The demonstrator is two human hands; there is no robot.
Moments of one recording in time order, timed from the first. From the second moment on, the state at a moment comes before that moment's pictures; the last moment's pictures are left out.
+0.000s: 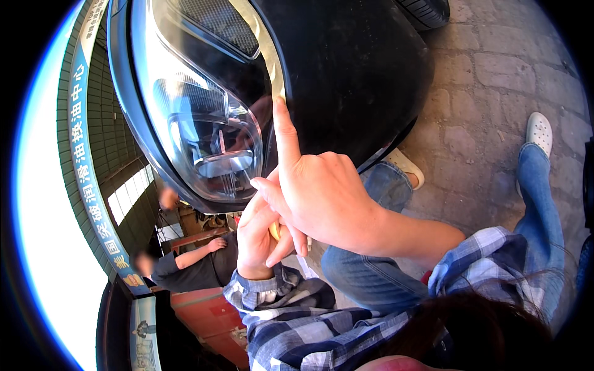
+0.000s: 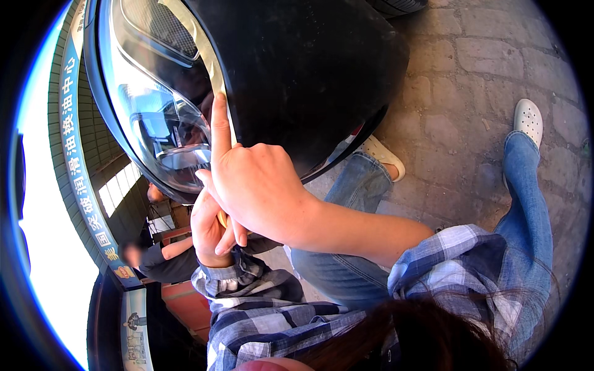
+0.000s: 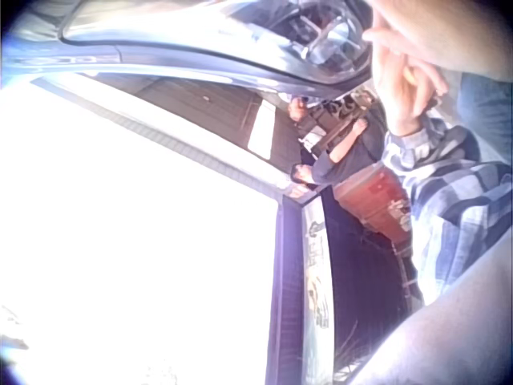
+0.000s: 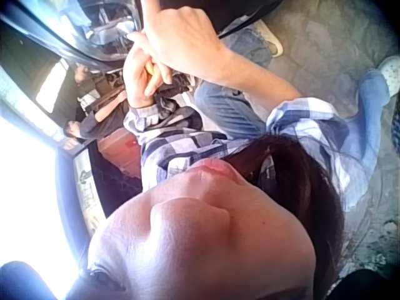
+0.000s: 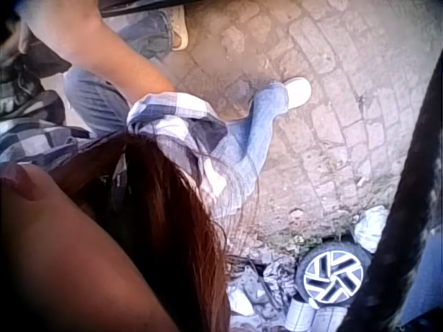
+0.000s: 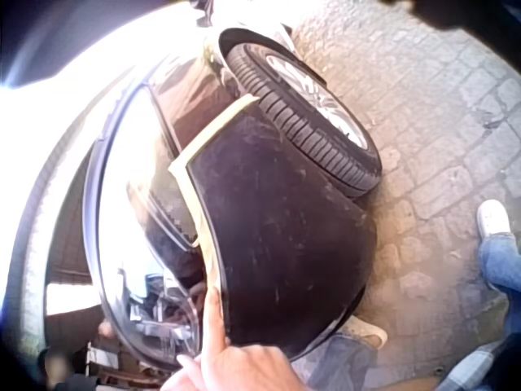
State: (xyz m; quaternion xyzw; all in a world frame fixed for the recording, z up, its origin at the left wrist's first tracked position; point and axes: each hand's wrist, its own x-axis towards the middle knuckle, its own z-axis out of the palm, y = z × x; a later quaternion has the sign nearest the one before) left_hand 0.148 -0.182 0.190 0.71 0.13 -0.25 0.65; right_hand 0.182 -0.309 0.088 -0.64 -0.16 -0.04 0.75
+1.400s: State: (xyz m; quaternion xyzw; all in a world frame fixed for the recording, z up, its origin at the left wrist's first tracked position) left_hand 0.145 -0.177 0.185 0.69 0.13 -0.25 0.67; right_hand 0.185 -0.315 0.087 -0.57 -0.16 -0.02 0.81
